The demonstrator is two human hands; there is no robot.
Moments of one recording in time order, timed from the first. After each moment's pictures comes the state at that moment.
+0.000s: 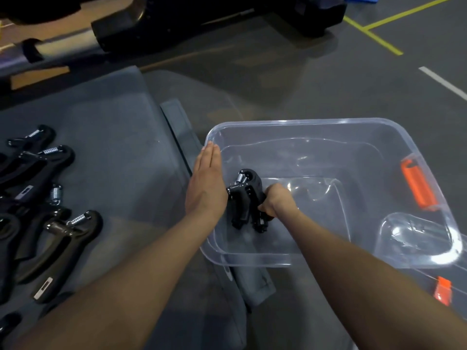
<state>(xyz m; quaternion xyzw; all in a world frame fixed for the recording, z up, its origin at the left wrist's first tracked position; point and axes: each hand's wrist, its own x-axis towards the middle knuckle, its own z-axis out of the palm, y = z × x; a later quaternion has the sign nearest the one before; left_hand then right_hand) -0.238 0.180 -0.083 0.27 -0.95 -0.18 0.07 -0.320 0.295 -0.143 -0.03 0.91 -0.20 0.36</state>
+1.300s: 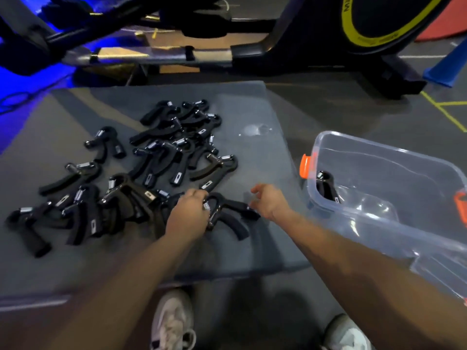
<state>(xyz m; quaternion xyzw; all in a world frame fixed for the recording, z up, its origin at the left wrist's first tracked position) 0.105 0.105 -0.020 0.44 -0.85 -0.27 0.01 -0.058 0.194 -0.034 -0.30 0.88 -0.21 0.31</state>
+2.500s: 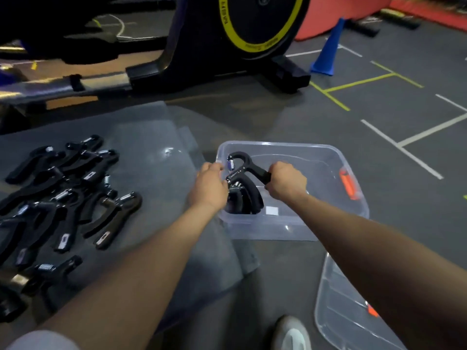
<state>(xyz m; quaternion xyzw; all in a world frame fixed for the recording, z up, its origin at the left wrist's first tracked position) -0.141 0.207 0.018 0.27 -0.90 -0.33 0.07 -0.229 0.340 0.040 -0.16 0.98 -0.10 0.12</state>
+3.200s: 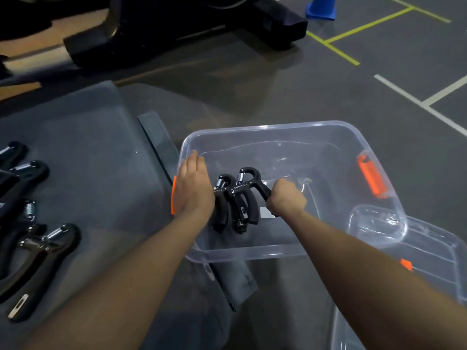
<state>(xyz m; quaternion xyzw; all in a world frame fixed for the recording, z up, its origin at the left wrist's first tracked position) -0.247 0.197 -0.079 0.27 -0.95 -0.16 0.06 -0.321 0.349 -0.096 0.00 0.96 -0.14 0.26</state>
